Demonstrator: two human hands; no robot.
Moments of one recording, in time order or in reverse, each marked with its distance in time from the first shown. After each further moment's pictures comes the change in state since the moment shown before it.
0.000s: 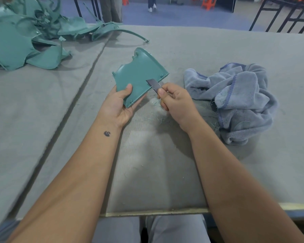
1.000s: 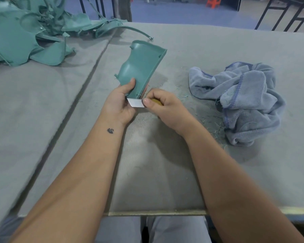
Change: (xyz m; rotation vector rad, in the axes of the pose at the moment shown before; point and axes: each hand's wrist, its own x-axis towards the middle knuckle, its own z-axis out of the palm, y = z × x) left_hand -0.005 0.002 0.004 -0.097 -0.070 -0.078; right_hand -0.009 -0.010 0.024 -0.066 -0.227 -0.058
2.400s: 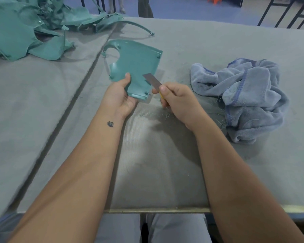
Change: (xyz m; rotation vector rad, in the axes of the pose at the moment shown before) left_hand 0.014 -0.001 0.000 -0.057 0.134 0.080; right_hand 0.000 0.007 -0.019 -0.030 0.127 0.103
